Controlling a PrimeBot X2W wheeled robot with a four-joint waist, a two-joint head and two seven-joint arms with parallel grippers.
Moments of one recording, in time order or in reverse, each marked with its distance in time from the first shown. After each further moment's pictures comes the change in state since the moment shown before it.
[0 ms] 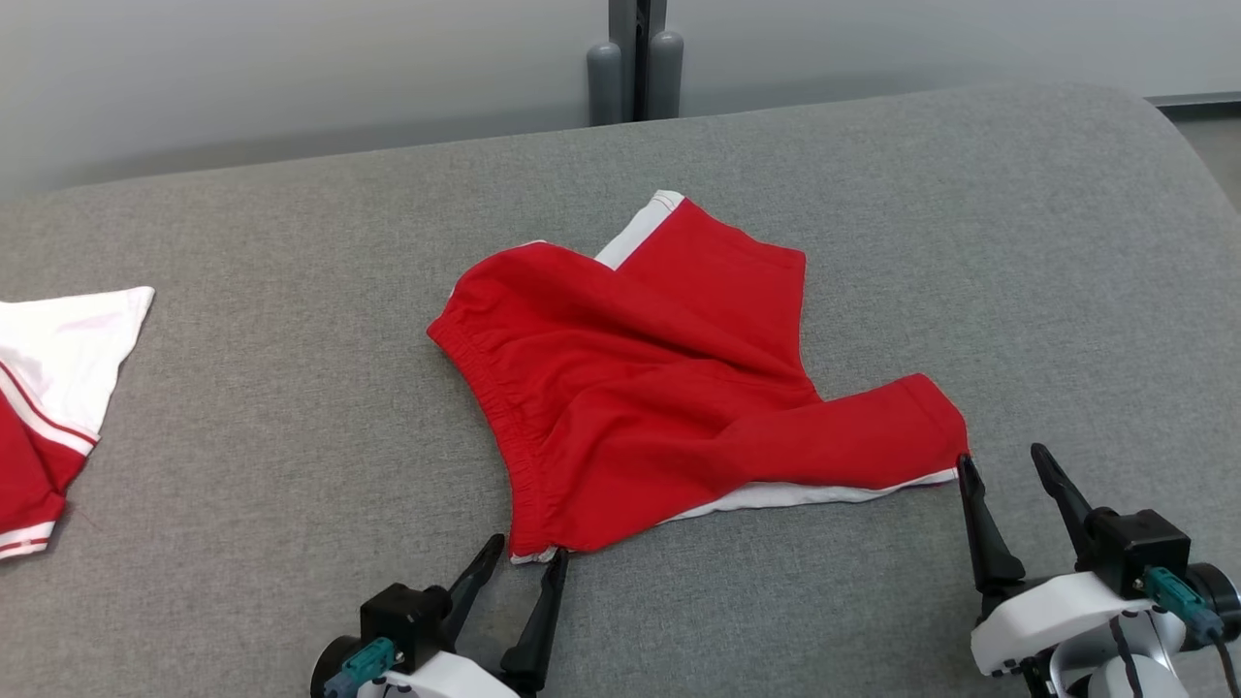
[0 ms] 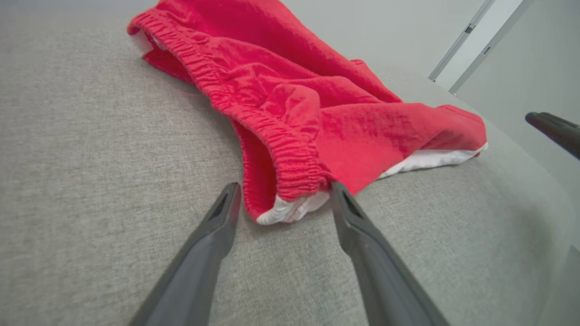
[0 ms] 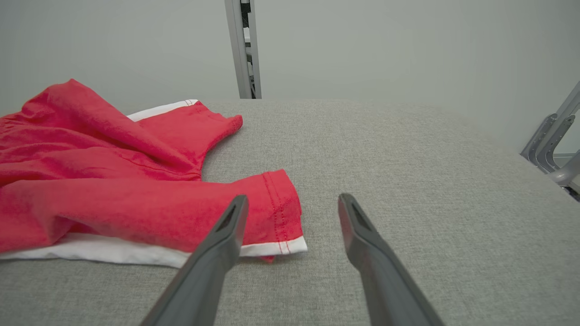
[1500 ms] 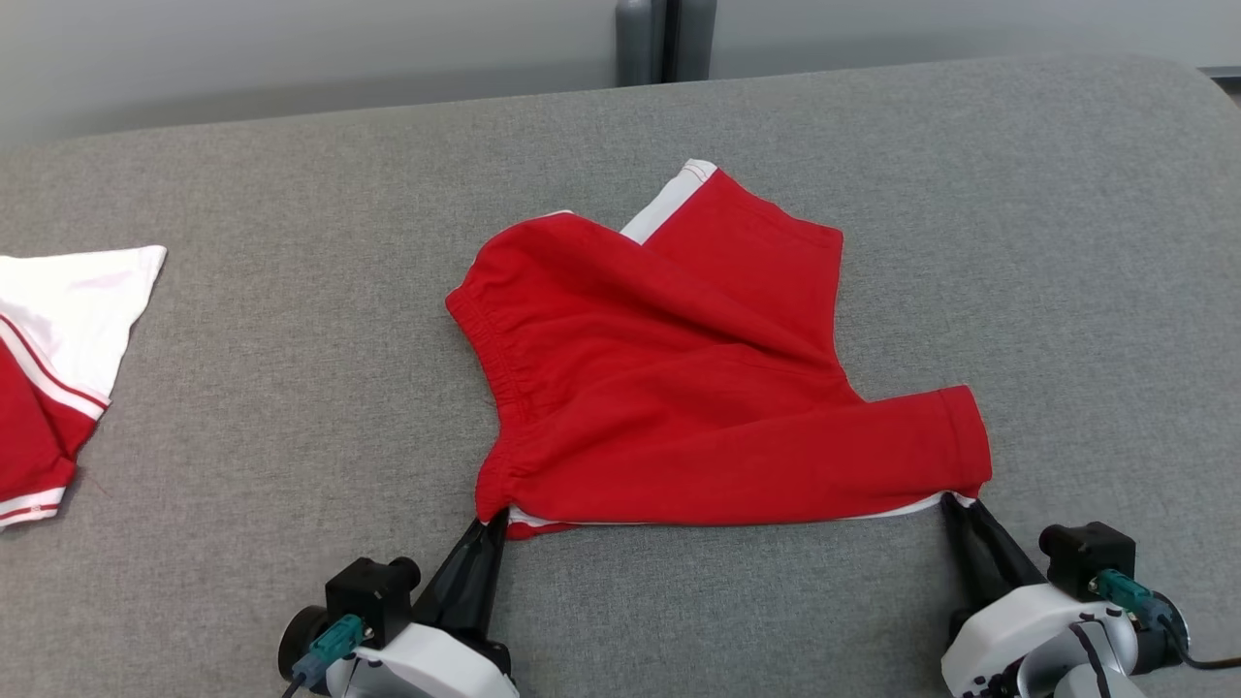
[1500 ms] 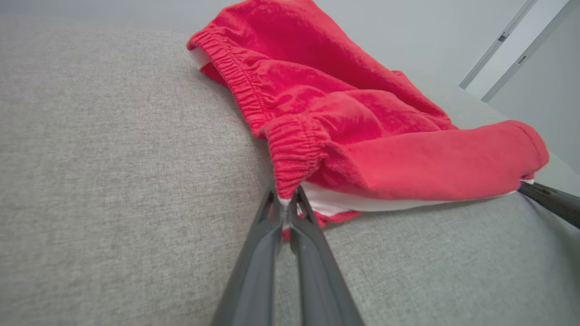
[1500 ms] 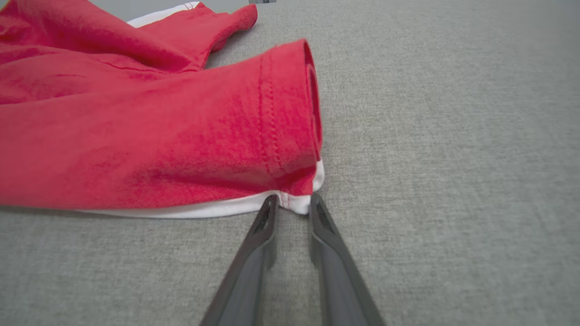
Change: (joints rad) left arm -0.005 0.000 0.091 -0.037 0.064 0.007 0.000; right arm -0.069 -0.020 0.118 0.228 0.125 0.000 -0.004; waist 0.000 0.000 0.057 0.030
